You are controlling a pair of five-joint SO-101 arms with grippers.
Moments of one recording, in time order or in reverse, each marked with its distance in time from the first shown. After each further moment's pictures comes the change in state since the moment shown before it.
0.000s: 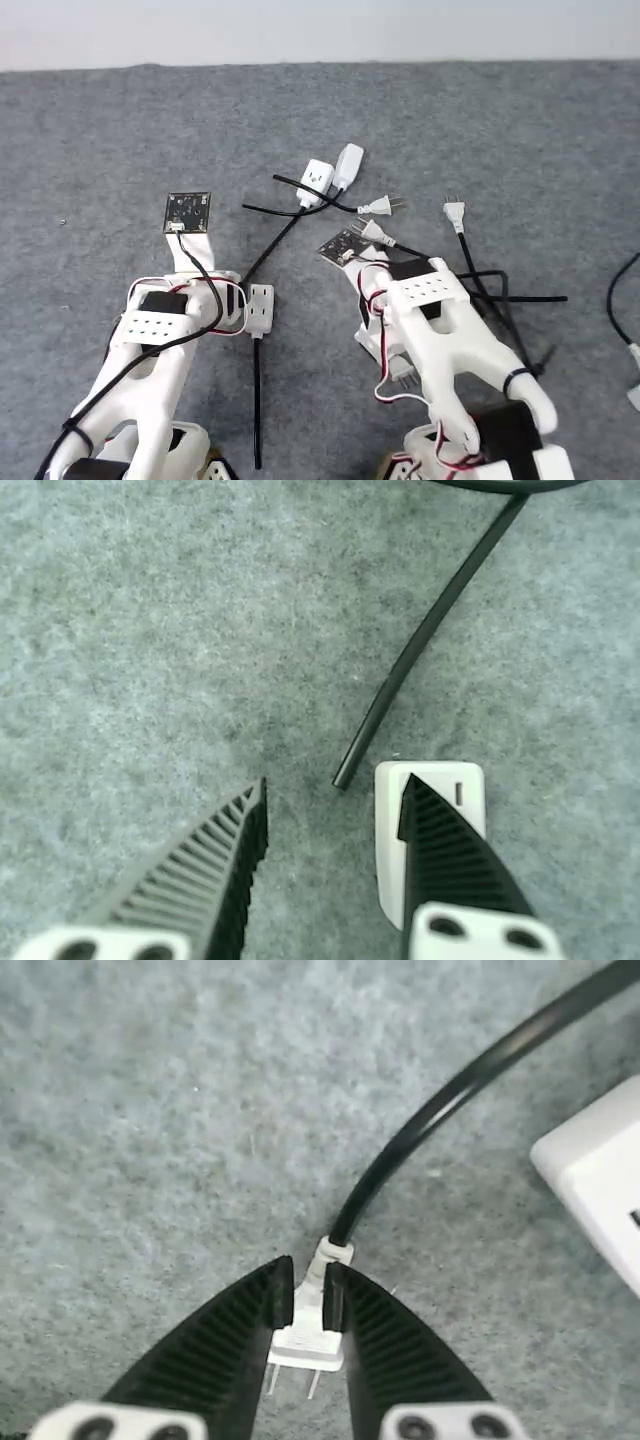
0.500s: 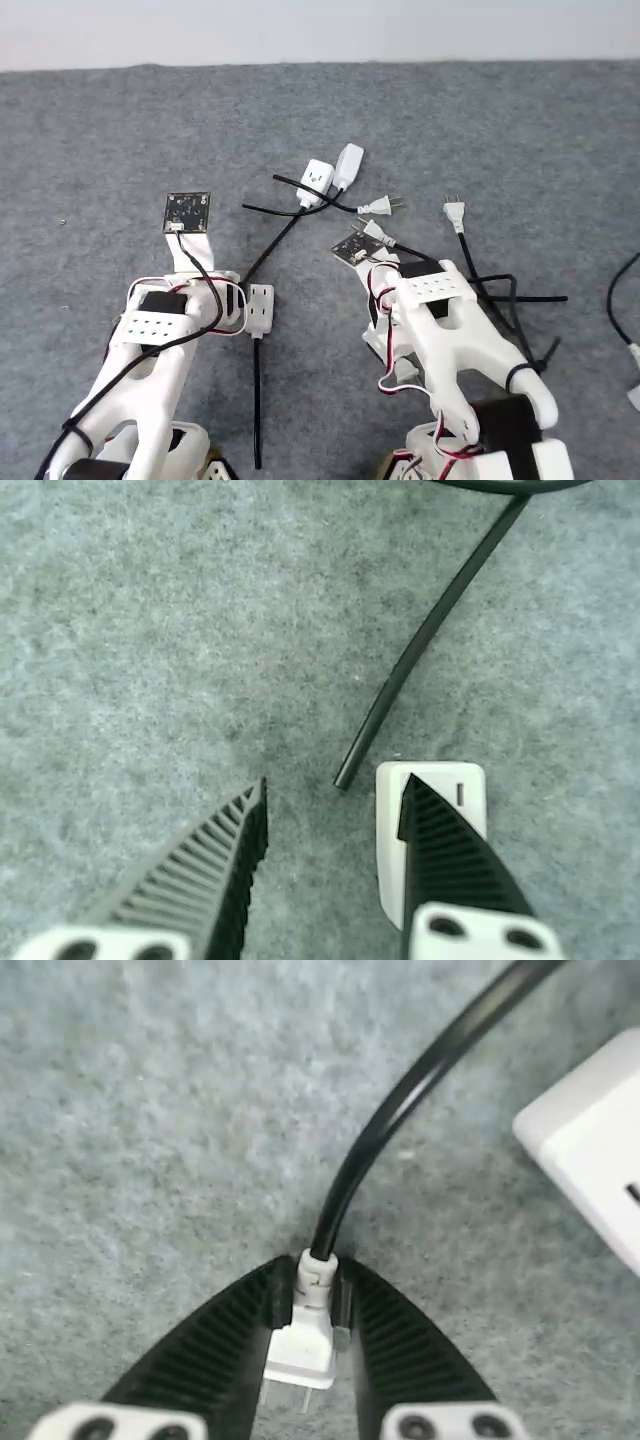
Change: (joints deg) left arm -0.1 0.0 0.0 0.0 0.0; right arm 2.5 1.1 1.1 -1.1 0.0
